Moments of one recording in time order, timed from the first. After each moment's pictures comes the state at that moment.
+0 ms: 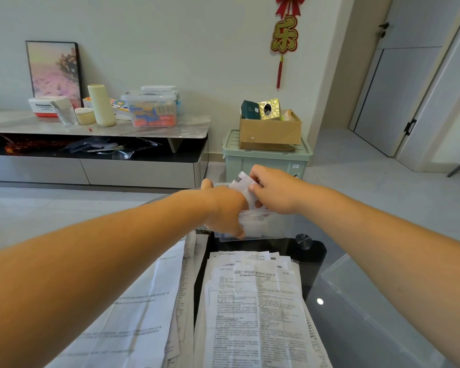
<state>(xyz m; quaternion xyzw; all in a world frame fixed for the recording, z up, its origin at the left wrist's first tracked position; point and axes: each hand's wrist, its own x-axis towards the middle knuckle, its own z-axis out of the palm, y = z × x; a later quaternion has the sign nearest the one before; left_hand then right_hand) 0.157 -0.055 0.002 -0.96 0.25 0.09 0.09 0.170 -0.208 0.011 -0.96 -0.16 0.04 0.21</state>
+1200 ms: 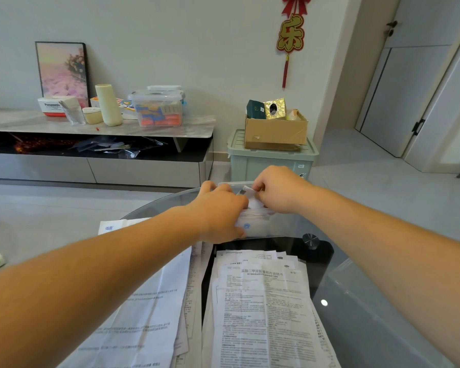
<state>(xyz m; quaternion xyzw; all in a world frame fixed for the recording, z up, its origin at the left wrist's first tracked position) 0.143 -0.032 -0.016 -0.96 0.27 -0.02 0.04 0.177 -0.198 0.007 -0.98 -0.14 0.03 0.13</state>
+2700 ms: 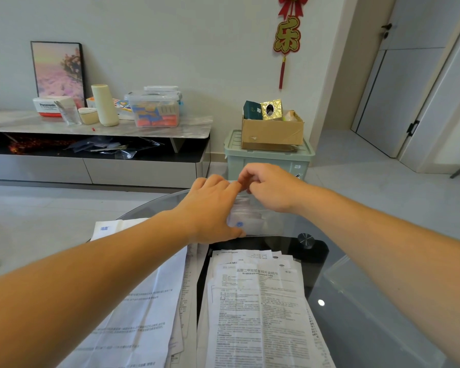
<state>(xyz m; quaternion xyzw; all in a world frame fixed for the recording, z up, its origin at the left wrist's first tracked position) 0.144 -0.024 -0.022 -0.96 0.27 -0.11 0.00 0.164 -0.197 0.013 -0.94 -0.19 0.02 0.30</state>
